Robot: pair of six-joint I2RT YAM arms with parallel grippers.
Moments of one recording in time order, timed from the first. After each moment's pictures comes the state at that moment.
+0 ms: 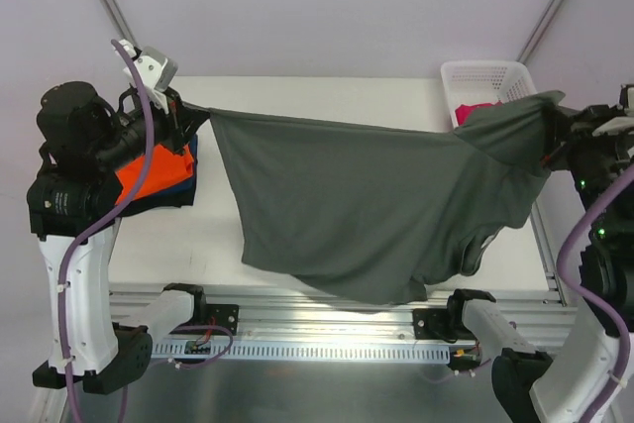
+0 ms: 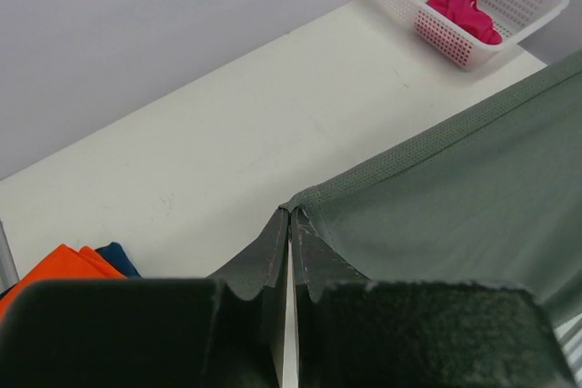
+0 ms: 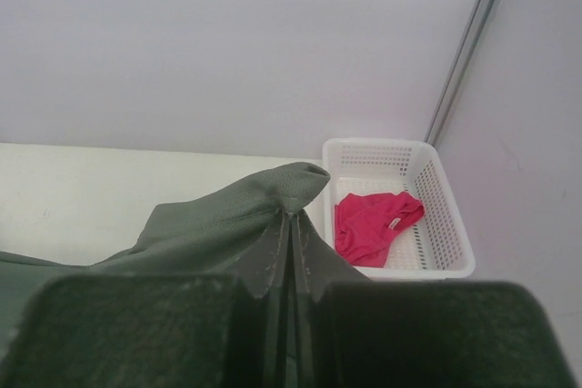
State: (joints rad) left arm -0.08 1.03 1.77 -0.93 0.53 0.11; right arm -0.07 0.92 1.98 -0.98 -0.13 -0.02
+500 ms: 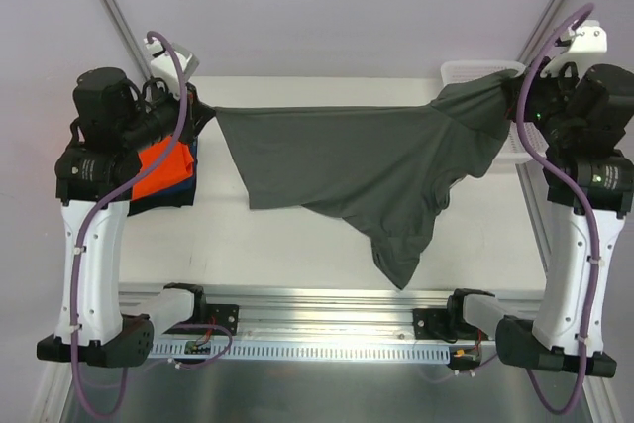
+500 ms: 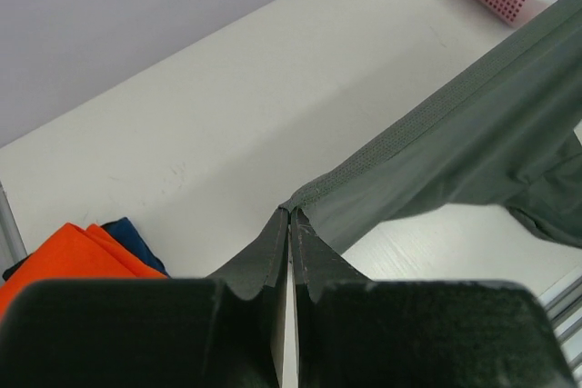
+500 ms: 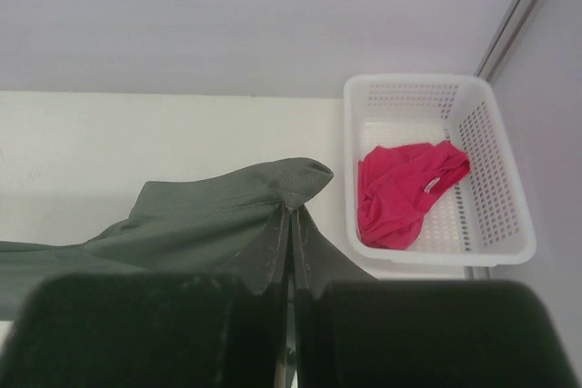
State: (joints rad) left arm -0.08 1.10 1.70 -0.89 0.48 0.18; right arm -0.07 1.11 1.78 -0.79 -0.17 0.01
